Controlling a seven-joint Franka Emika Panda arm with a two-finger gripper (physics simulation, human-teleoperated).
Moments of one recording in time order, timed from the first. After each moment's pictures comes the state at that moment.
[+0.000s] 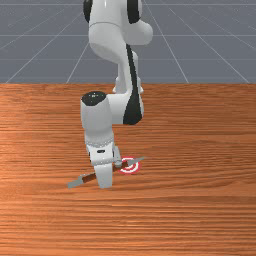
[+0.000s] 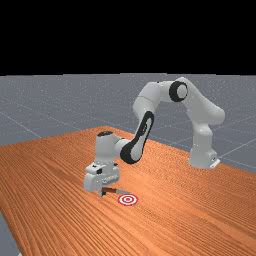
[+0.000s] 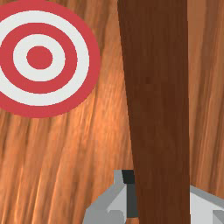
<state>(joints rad) -0.23 0.86 0.13 -1.61 -0.04 2.59 -1.09</state>
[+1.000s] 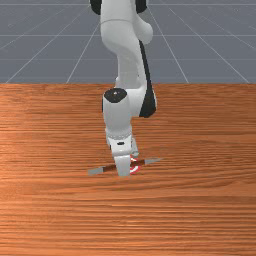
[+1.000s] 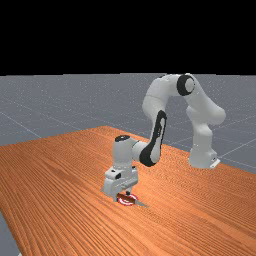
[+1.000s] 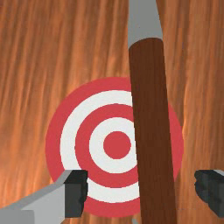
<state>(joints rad) -0.16 0.74 0.11 -1.89 -0.03 2.69 -0.96</state>
